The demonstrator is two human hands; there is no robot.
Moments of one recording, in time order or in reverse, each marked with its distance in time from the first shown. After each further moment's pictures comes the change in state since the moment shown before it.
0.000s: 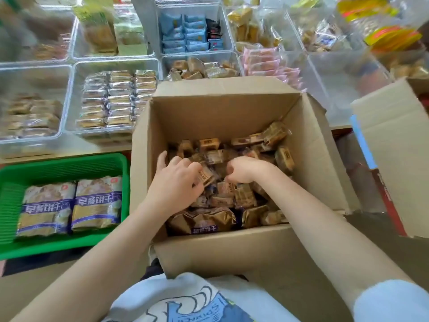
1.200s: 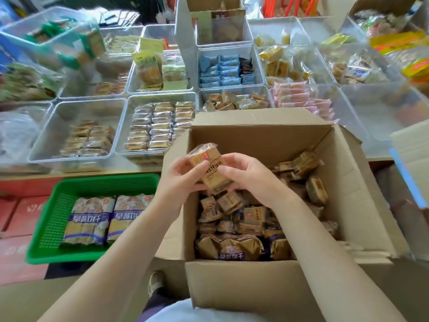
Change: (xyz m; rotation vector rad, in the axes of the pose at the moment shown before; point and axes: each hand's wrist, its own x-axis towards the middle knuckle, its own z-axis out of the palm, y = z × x) left_hand -0.013 -0.023 -0.061 -1.566 0.281 -0.335; right_hand -0.052 -0.057 -0.023 1.086 0.179 -0.611
